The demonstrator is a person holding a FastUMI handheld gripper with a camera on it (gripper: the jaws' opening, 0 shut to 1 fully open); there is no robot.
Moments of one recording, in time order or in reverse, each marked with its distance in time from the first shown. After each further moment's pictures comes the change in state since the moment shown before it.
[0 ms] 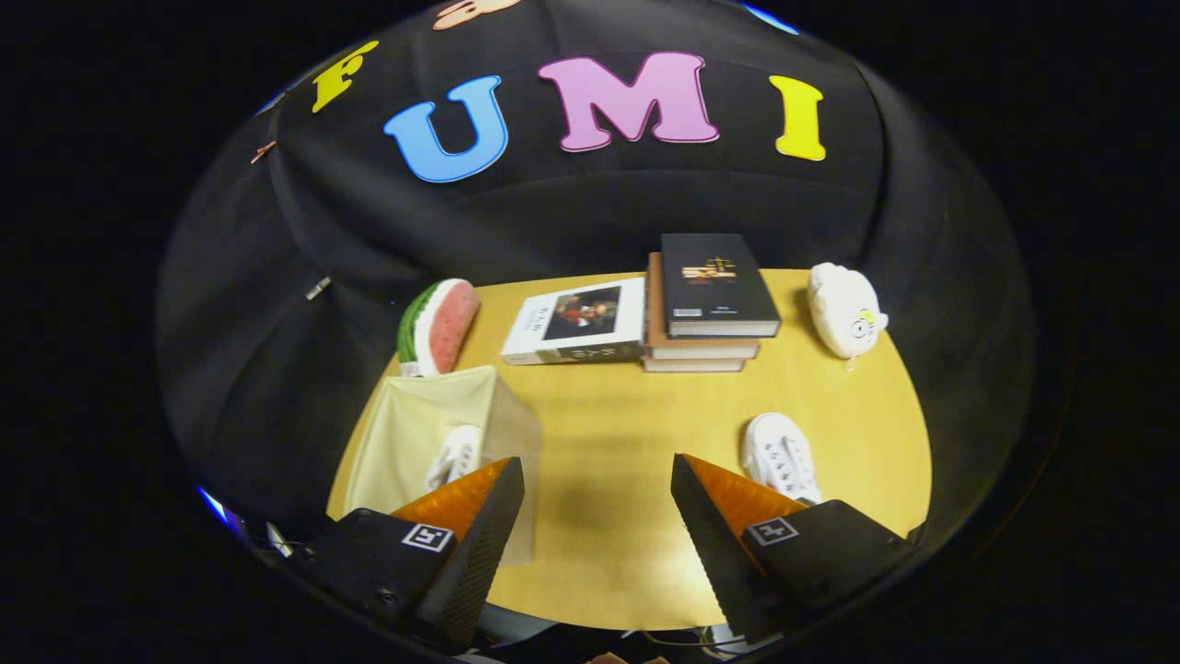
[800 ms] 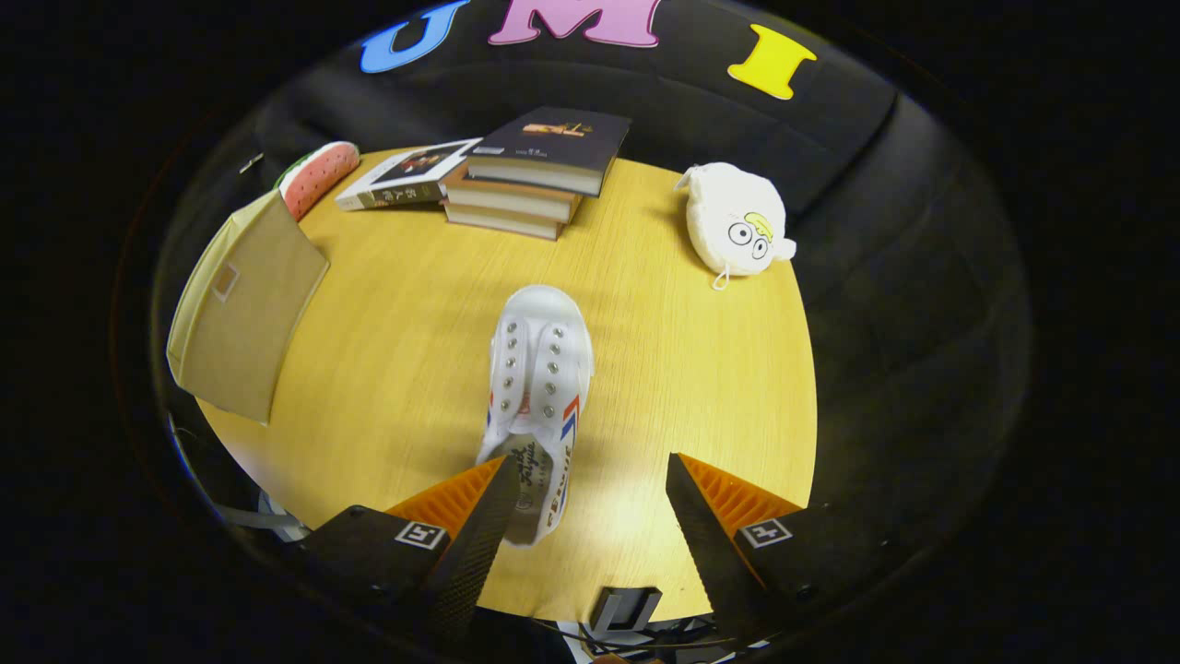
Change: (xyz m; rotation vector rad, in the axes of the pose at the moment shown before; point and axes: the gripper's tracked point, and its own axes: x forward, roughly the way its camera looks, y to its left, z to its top) arm 0.063 -0.240 -0.133 -0.256 0.322 -0.187
